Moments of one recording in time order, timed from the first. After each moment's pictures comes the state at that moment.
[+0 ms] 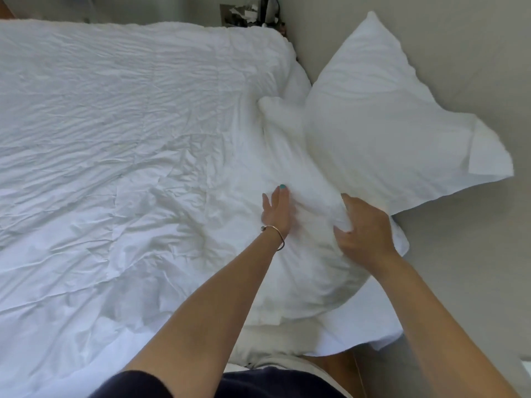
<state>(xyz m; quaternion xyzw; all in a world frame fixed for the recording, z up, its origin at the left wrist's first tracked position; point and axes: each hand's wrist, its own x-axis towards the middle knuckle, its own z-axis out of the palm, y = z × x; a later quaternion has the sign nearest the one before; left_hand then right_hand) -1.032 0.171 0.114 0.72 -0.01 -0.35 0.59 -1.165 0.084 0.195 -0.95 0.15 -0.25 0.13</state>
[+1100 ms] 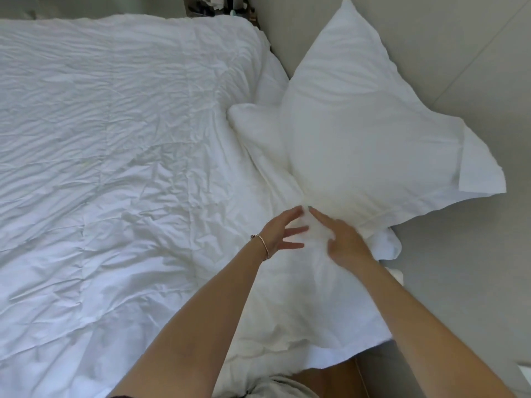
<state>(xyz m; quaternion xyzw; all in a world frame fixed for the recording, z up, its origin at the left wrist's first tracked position) -0.991 0.128 0.086 0.52 -0.06 -0.59 0.61 -1.134 0.016 0.121 -0.89 0.34 0.03 0.29</state>
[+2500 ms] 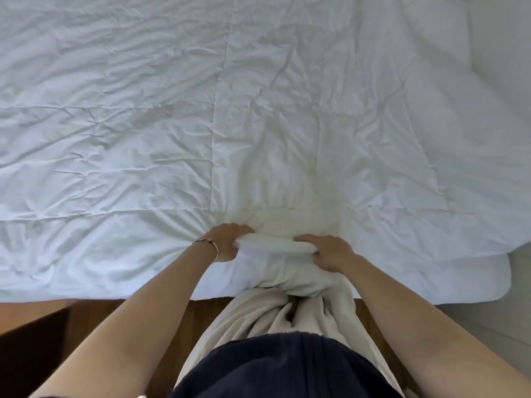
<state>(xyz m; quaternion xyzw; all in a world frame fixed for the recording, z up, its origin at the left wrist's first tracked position) -0.943 0.573 -0.056 0.83 -0.30 -0.47 0.08 -1.073 0.320 -0.042 -0.88 0.10 0.43 0.19</state>
